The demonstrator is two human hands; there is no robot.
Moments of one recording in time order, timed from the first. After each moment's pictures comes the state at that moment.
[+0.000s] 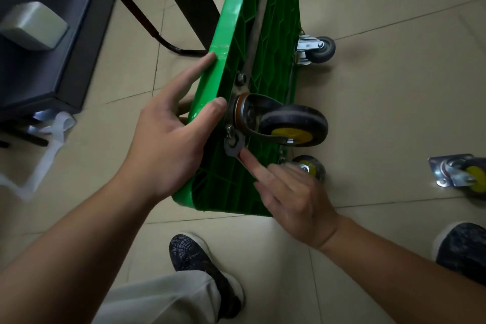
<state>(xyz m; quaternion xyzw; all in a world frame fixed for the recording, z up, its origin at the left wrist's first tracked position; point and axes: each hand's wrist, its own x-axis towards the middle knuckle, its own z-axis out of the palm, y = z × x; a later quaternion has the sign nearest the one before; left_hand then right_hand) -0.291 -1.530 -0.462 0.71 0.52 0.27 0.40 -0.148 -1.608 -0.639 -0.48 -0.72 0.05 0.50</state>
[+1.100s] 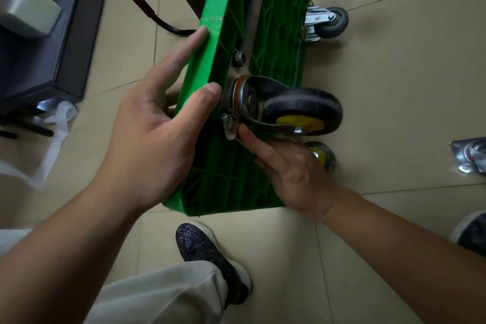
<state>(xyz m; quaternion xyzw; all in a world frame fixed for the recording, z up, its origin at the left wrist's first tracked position) -0.286 -1.533 -0.464 0.70 0.50 0.30 0.42 -0.144 -1.572 -0.662 -0.44 -0.74 0.14 0.50</state>
